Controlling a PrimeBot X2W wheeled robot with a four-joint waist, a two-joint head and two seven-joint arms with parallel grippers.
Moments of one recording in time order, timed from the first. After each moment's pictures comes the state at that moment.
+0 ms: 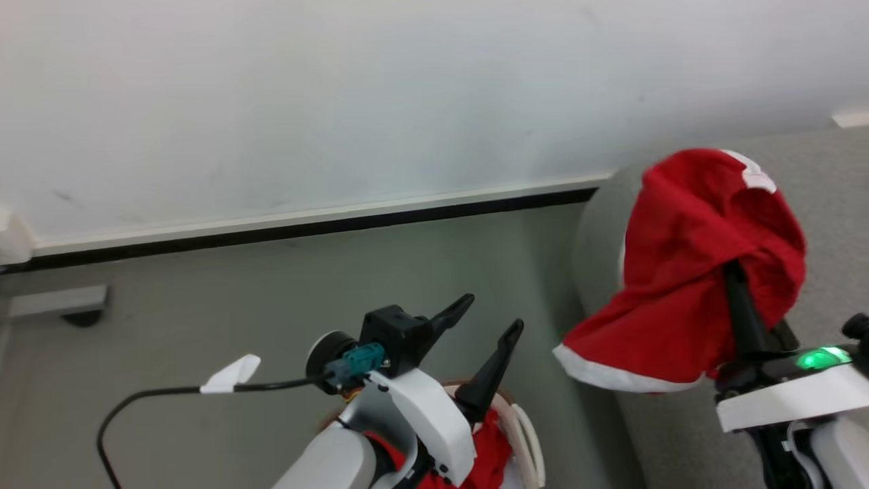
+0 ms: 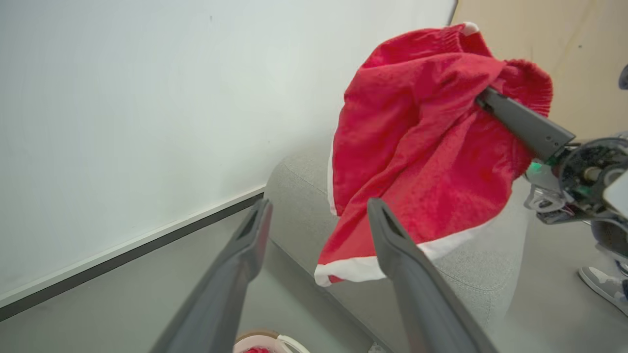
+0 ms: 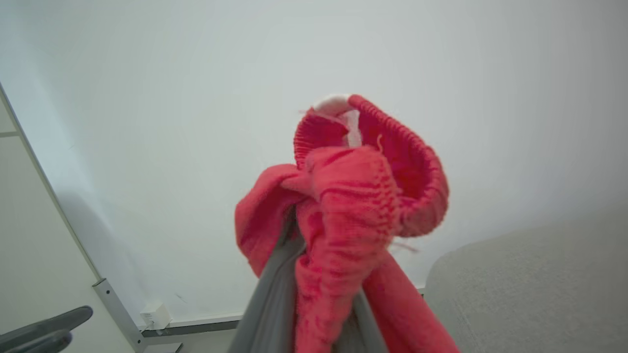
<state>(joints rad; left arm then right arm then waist) -0.41 0.12 -0.60 0.08 -0.39 -0.04 0.12 -0.32 -0.29 0.33 0.18 0.79 0.13 -0.26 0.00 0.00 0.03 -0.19</state>
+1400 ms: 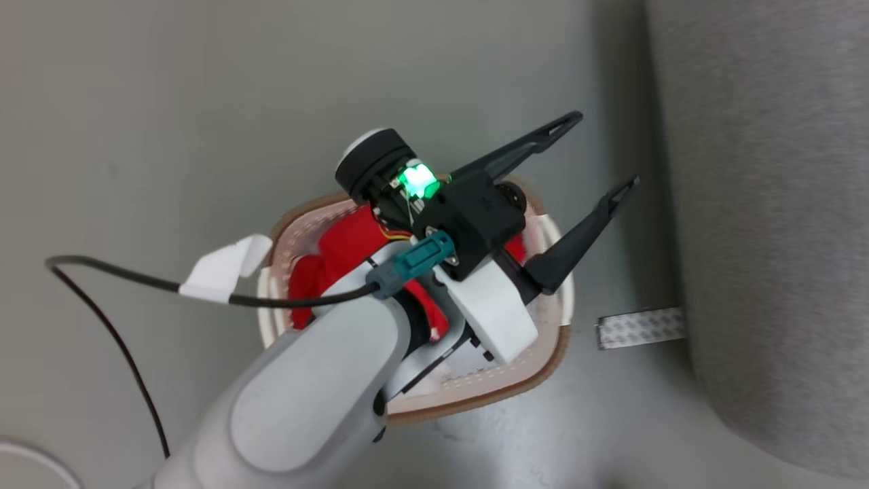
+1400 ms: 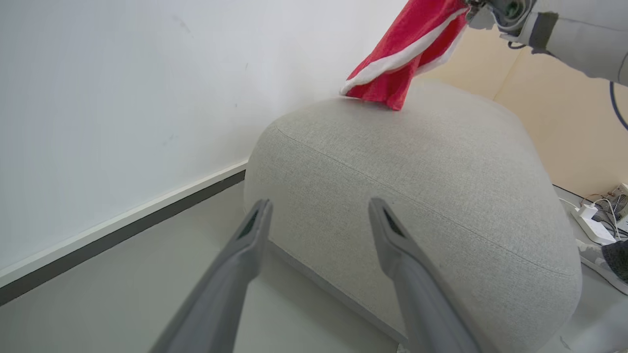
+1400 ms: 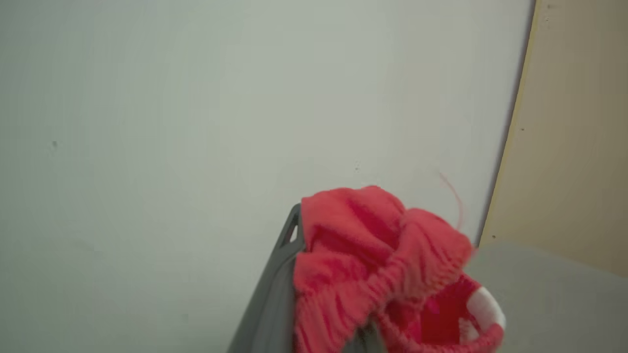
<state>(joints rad) -0.84 0.16 -0.72 -0.03 -0.28 -0.12 0.11 -1.25 -0.49 -0.45 0.70 0.25 0.13 -0.23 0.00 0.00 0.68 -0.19</state>
